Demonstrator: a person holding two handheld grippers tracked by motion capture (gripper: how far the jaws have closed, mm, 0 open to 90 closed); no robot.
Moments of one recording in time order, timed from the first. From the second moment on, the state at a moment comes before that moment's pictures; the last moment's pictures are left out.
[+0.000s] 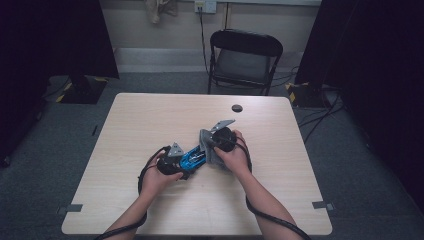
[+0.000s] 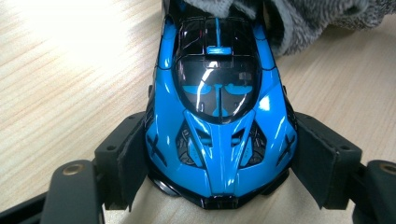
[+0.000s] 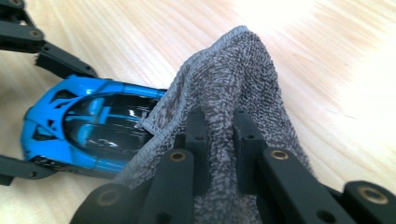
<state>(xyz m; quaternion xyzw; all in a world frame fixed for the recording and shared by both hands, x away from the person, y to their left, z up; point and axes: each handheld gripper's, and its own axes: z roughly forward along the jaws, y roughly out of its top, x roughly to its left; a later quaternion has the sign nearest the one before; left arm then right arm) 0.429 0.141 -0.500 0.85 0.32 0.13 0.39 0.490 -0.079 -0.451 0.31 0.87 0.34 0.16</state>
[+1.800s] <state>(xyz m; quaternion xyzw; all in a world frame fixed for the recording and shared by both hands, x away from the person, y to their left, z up) 0.428 0.141 -0.500 0.85 0.32 0.13 0.39 0.493 -0.070 -0.453 0.28 0.88 0.36 0.11</state>
